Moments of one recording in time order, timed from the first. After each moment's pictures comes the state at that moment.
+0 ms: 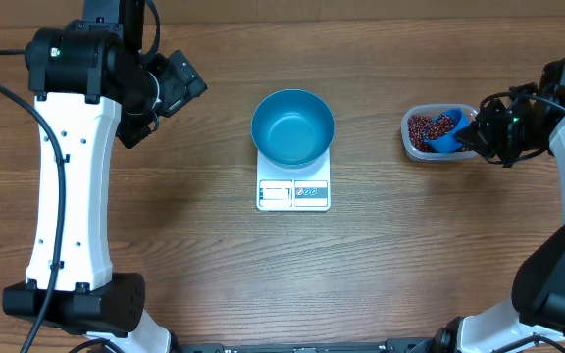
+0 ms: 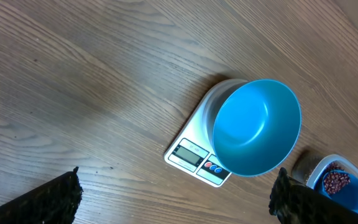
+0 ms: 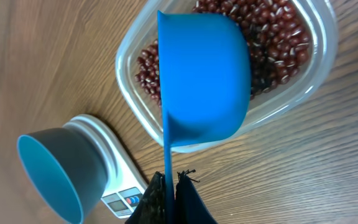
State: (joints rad) left arm -0.10 1.79 2.16 -1.57 0.09 -0.75; right arm -0.33 1.77 1.47 -1.05 -0.51 0.41
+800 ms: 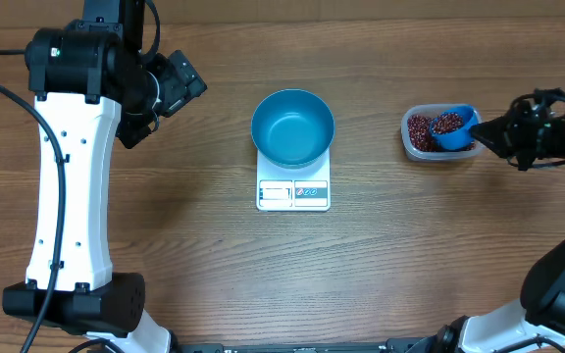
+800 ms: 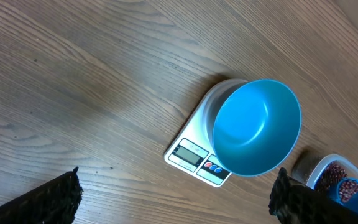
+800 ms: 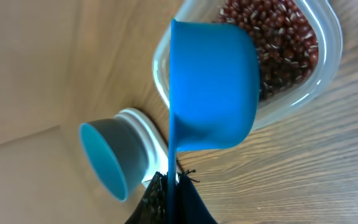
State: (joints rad) left arm -0.10 1.79 2.16 -1.57 0.09 -0.75; right arm -0.48 1.77 1.47 -1.07 -0.76 0.33
